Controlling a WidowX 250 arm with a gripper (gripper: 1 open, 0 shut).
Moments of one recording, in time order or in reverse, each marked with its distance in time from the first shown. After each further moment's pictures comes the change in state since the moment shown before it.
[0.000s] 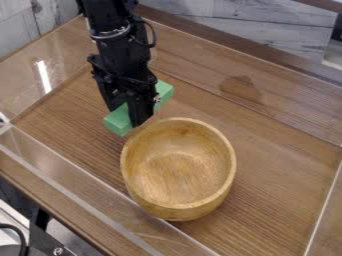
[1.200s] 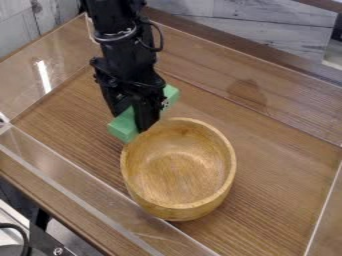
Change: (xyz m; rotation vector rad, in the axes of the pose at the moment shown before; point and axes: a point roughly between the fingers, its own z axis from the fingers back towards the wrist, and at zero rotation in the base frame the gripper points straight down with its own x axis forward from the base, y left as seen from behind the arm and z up) arm -0.006 -0.015 0.003 0.002 0.001 0.032
